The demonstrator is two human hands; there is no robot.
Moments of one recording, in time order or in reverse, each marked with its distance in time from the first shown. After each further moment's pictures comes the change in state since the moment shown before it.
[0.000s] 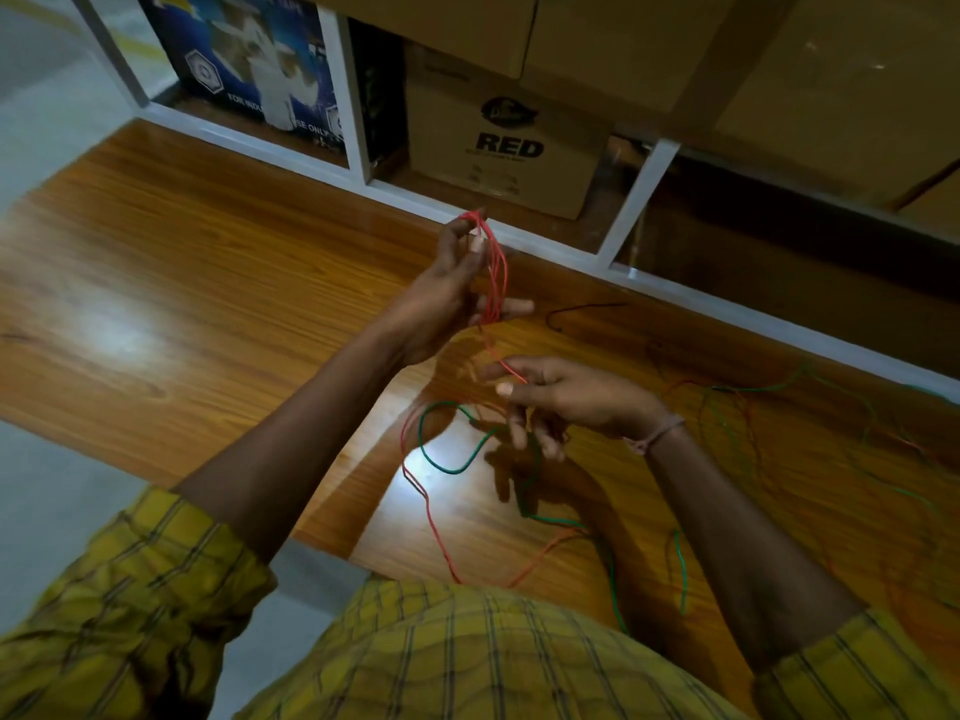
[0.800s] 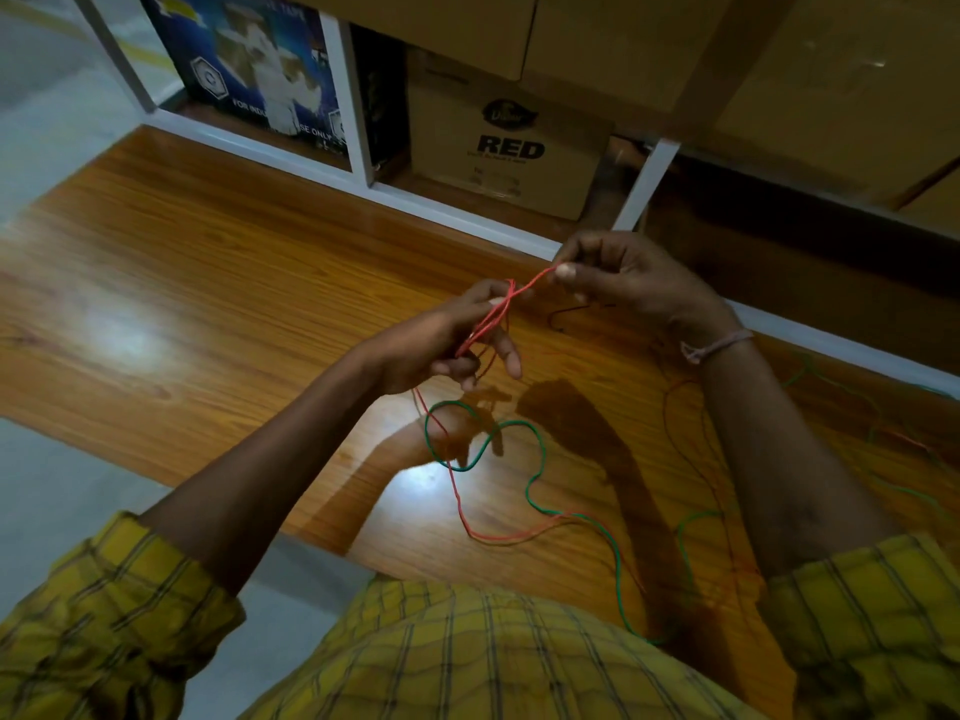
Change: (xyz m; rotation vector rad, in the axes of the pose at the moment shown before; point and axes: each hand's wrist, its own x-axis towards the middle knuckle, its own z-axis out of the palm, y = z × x) left_hand -0.030 -0.001 -0.008 0.210 -0.336 -0.173; right_hand -0.021 -0.056 -0.082 -0.357 0.385 -0.453
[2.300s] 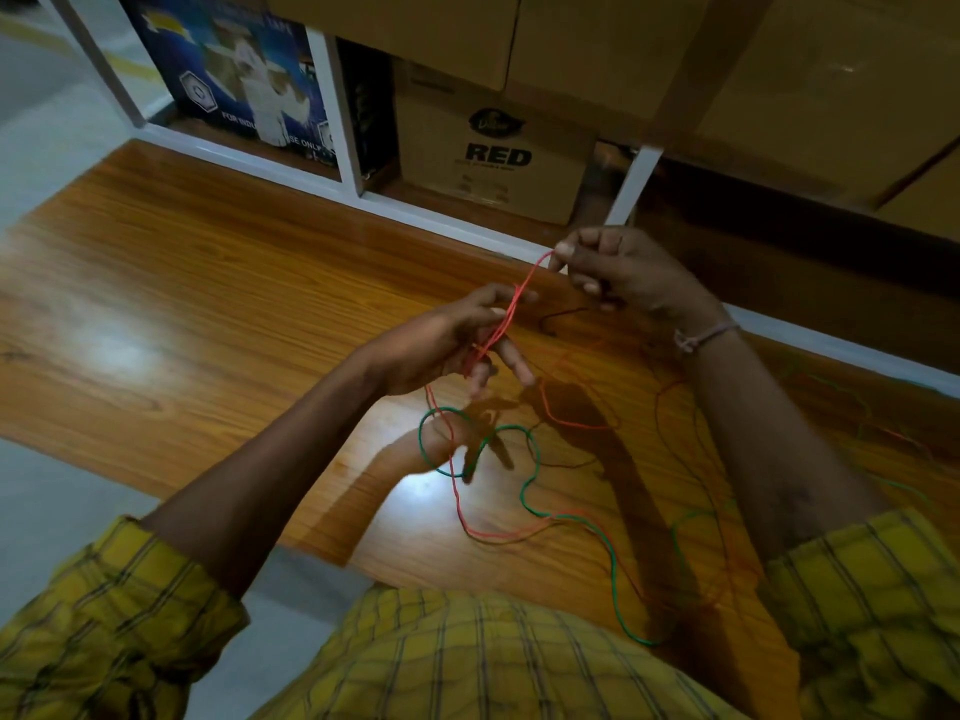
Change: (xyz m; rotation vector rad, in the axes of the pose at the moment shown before) left_hand 0.008 0.009 0.011 0.060 -0.055 0.005; right_hand 0.007 0.008 -0.003 0.246 0.145 0.175
